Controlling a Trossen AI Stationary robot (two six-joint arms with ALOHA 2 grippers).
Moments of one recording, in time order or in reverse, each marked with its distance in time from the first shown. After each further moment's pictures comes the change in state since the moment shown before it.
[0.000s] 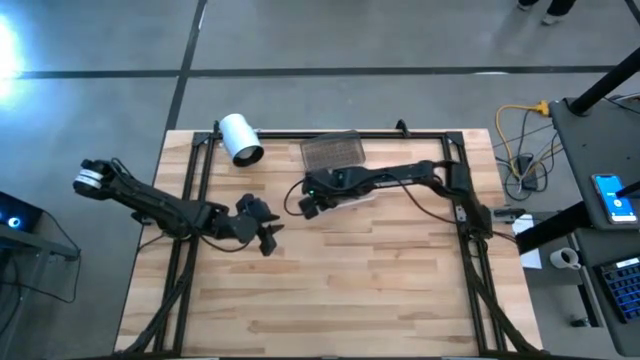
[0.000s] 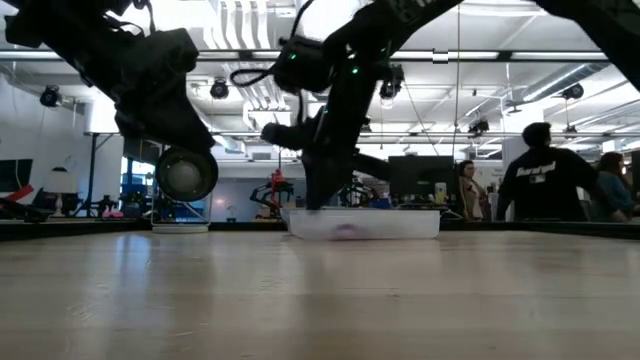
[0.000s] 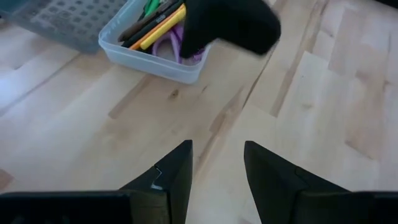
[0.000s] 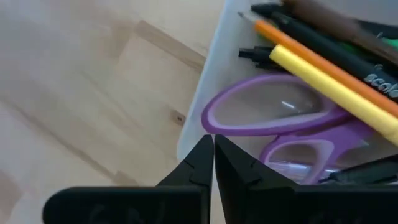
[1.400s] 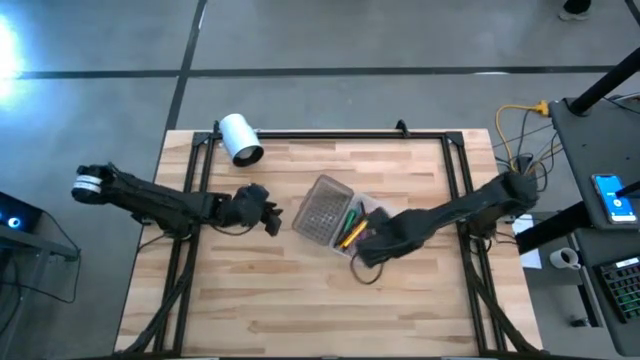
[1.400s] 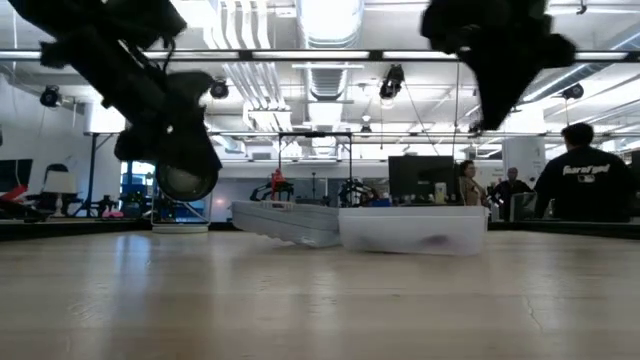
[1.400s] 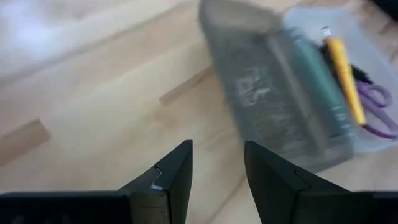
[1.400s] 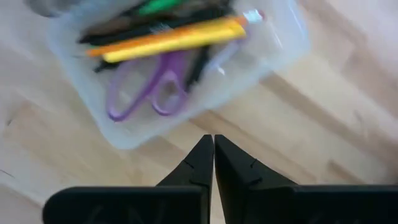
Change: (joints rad) left arm 0.190 0.014 -0.028 0.000 0.049 -0.190; right arm 0.460 -0.435 -0.253 -0.560 0.144 0.387
